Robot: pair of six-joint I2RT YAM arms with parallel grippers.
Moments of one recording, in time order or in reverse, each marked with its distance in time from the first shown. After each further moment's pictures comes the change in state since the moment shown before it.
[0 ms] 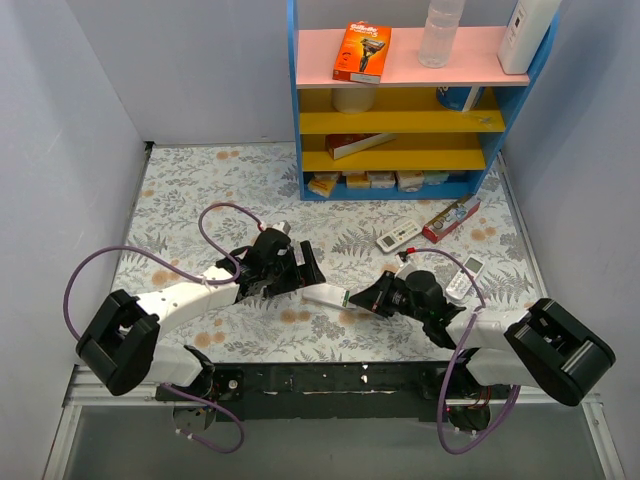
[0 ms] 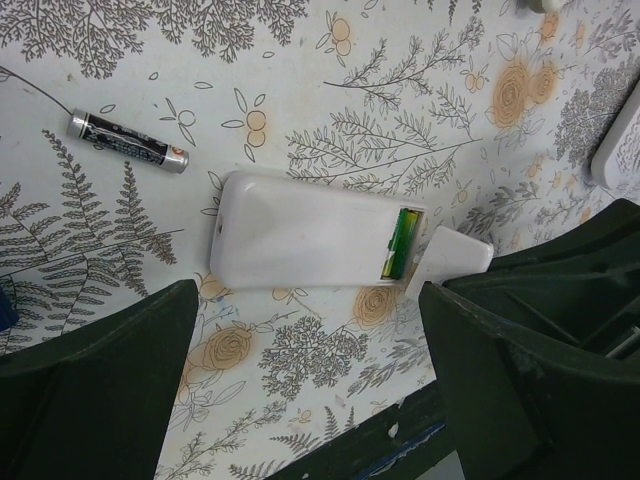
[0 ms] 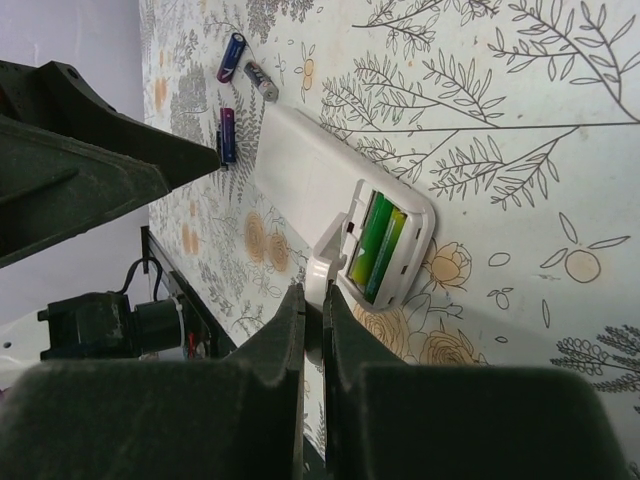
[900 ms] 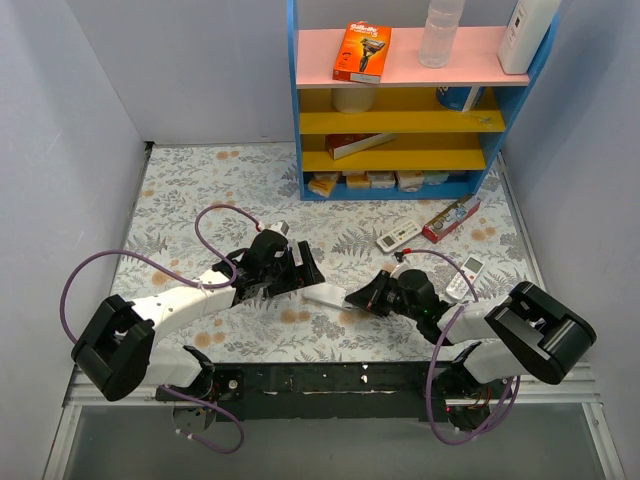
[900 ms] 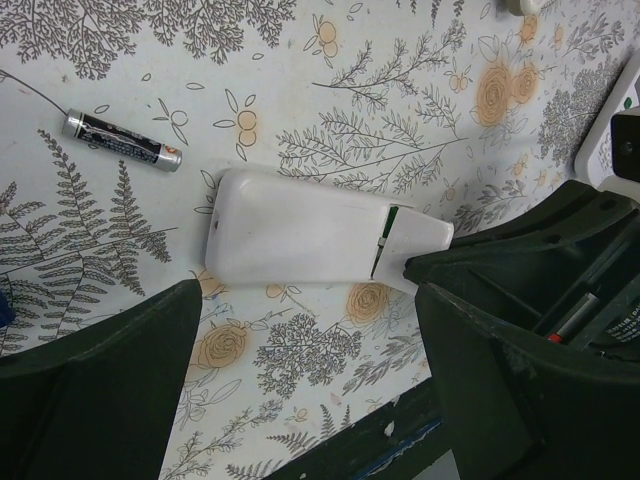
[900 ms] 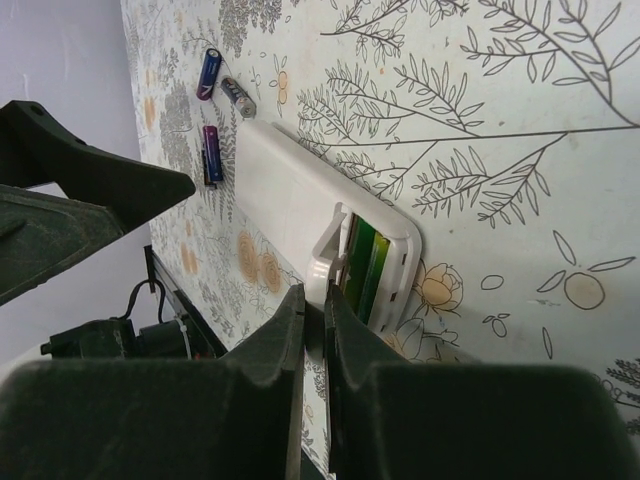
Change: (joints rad) left arm 0.000 -0.040 -0.026 0.035 0.000 -0.003; right arm 0.027 0.143 0.032 0.078 0.042 0.072
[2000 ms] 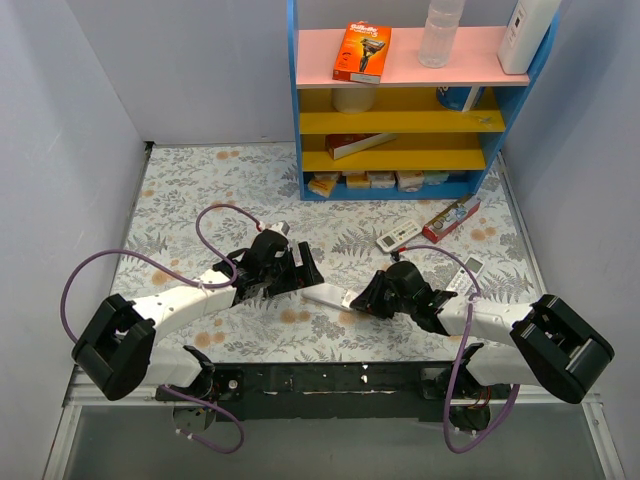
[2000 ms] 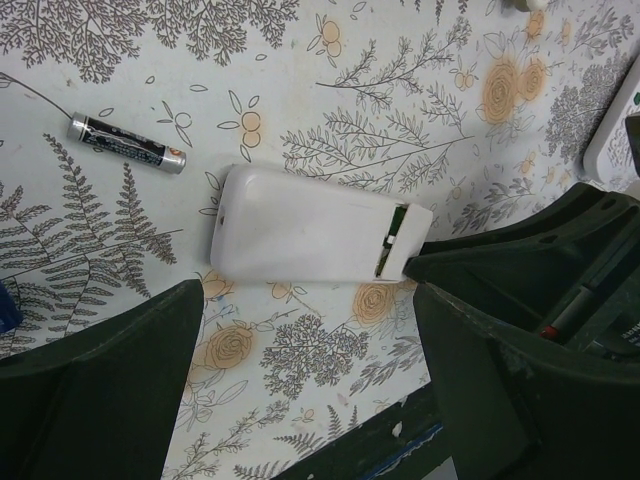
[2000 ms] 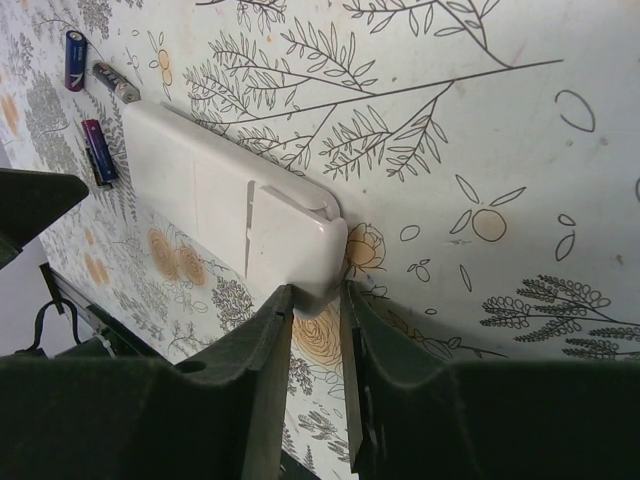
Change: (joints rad) left arm 0.000 0.001 -0.003 -0.001 -0.002 0.012; right arm 0.035 -0.120 0.155 -0.546 0.090 -0.054
